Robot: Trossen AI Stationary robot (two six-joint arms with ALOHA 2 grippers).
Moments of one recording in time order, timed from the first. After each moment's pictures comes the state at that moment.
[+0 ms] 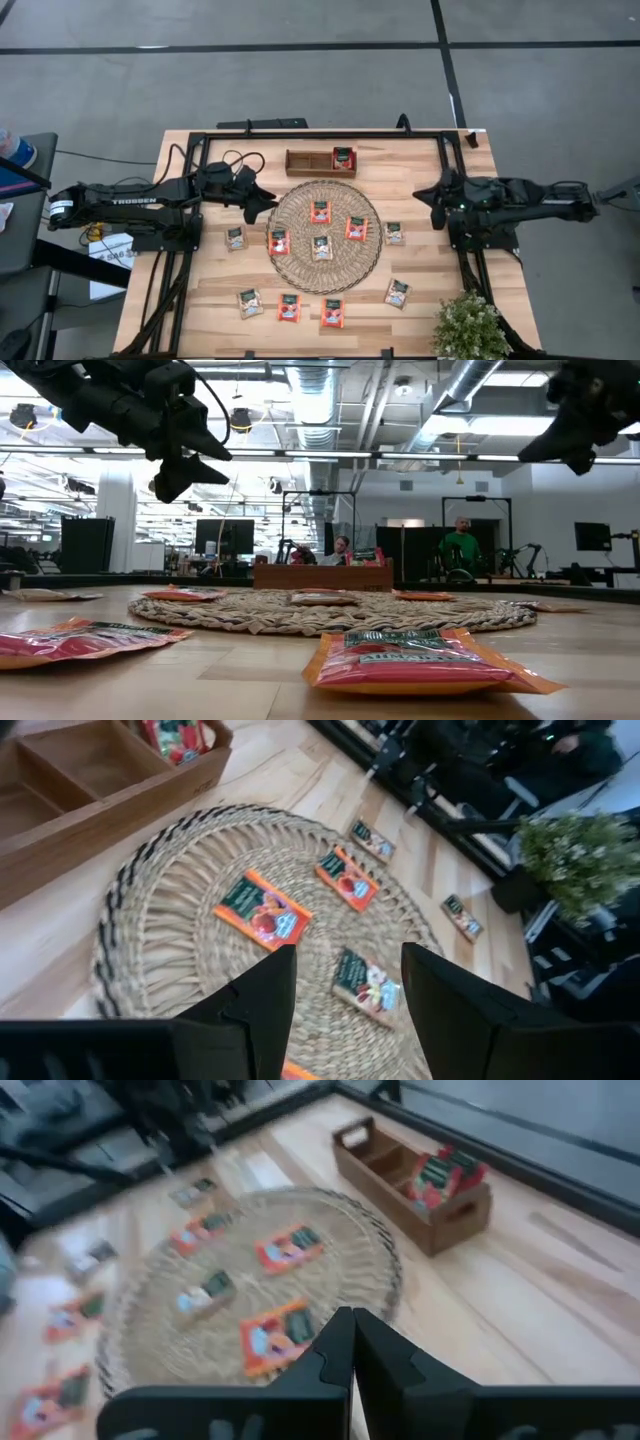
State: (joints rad) left arm 0.28 0.89 0.44 0.07 0.20 -0.55; right arm 0.06 0.30 0.48 -0.67 0.32 0.42
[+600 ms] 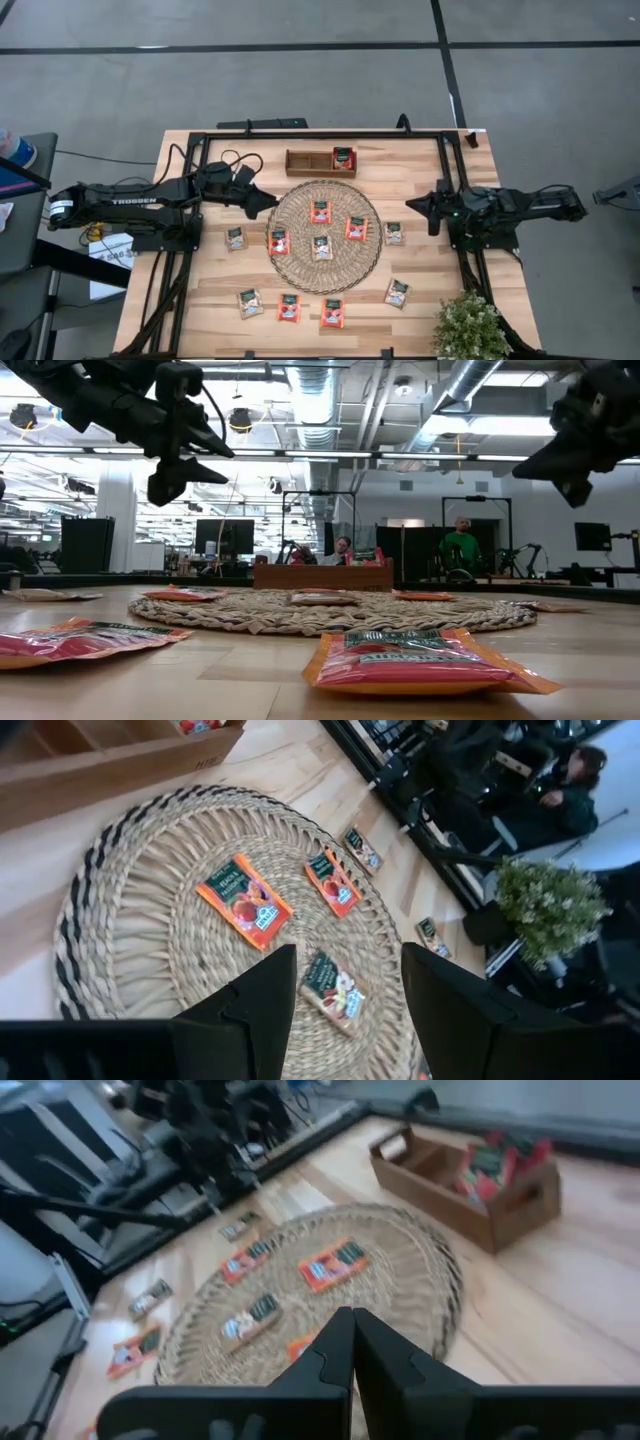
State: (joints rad) left arm 0.28 0.89 0.44 0.08 0.21 -0.76; right arm 0.12 0.14 0.23 -0.42 0.31 0.52
